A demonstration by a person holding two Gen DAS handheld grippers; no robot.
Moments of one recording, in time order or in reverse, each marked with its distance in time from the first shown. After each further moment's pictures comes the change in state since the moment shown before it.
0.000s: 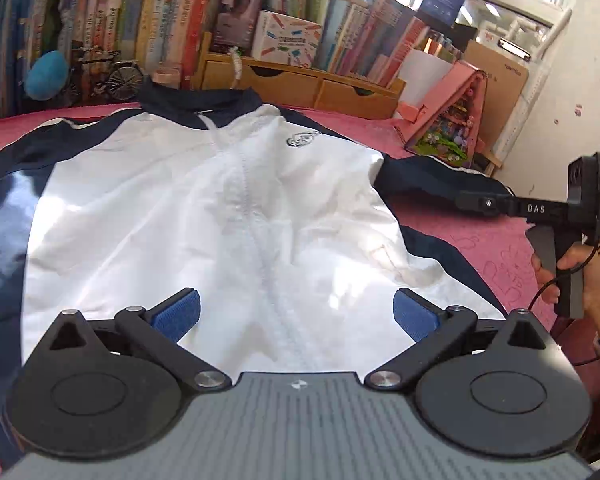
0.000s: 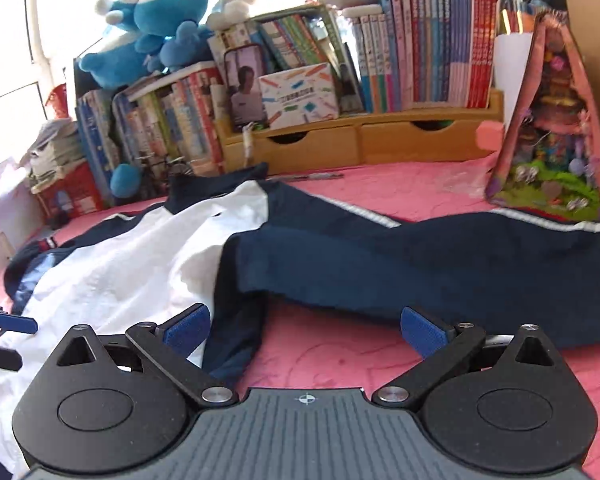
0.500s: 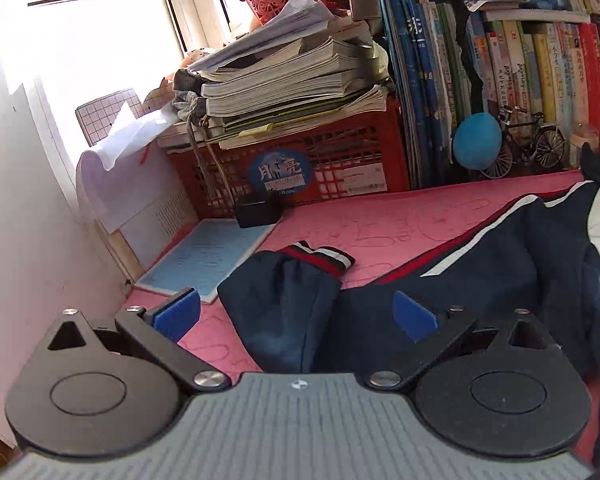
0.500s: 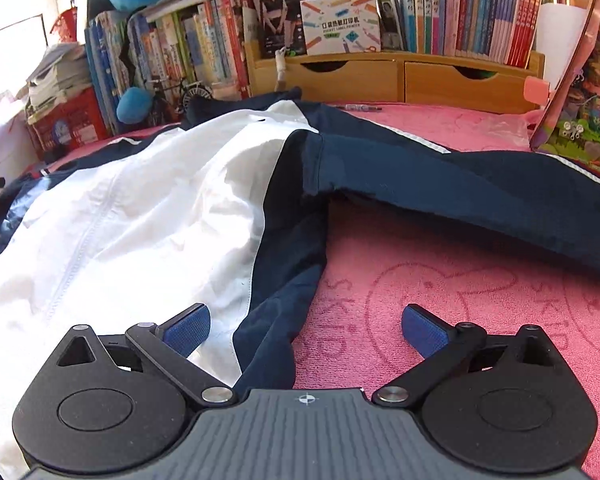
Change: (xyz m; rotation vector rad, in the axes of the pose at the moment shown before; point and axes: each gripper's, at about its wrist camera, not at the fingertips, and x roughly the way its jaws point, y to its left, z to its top) left arm -0.006 0.211 0.073 0.092 -0.132 1.010; right arm 0.042 0.063 -0.032 -0.112 0.115 -0.118
